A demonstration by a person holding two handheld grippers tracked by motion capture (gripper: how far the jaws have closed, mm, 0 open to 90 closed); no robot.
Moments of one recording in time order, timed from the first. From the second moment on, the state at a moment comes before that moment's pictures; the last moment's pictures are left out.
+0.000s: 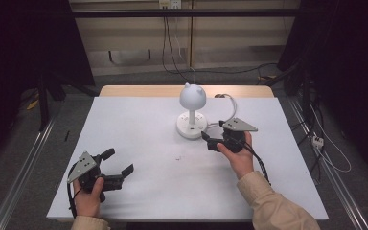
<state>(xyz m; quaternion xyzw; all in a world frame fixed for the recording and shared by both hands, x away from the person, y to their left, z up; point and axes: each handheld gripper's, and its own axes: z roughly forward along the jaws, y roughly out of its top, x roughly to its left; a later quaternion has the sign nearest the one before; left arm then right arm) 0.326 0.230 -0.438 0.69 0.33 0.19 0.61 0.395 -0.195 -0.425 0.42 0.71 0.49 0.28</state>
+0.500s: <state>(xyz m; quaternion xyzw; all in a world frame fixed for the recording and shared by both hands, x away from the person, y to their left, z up) 0.326 0.230 -0.438 0.69 0.33 0.19 0.61 0.403 -0.195 -0.430 0.42 0.71 0.50 0.26</state>
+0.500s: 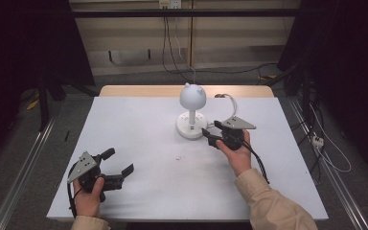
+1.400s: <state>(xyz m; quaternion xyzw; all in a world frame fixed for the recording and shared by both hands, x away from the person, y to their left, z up) 0.325 0.233 -0.437 0.69 0.33 0.19 0.62 0.421 -0.192 -0.435 0.43 0.73 0.49 0.22</state>
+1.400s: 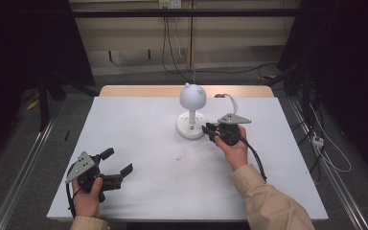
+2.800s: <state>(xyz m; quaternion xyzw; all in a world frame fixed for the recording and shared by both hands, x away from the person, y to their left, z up) 0.326 0.231 -0.437 0.69 0.33 0.18 0.62 0.444 -0.186 -0.441 0.43 0.75 0.46 0.21</state>
